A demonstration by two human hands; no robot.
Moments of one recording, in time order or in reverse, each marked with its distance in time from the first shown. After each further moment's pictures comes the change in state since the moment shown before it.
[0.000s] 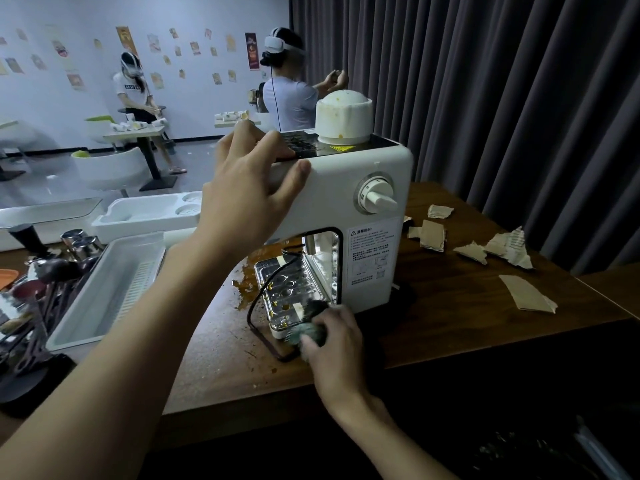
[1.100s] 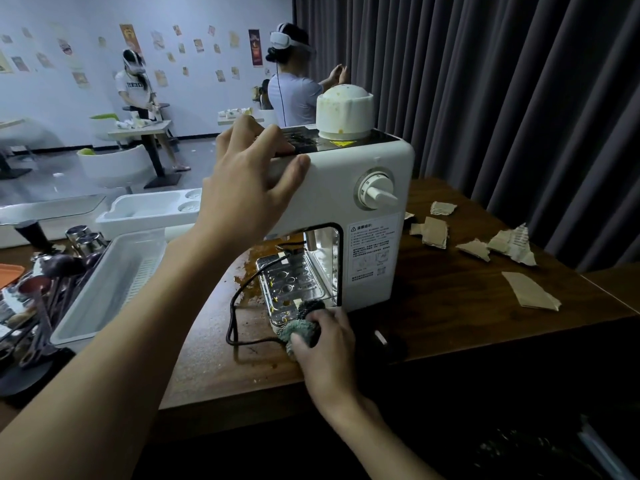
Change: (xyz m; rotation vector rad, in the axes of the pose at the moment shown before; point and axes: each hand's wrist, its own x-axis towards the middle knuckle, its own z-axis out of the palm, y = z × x) left_hand 0.001 -0.002 0.001 0.017 0.003 0.016; right_hand -0.005 0.001 0.013 0.094 0.011 -0.001
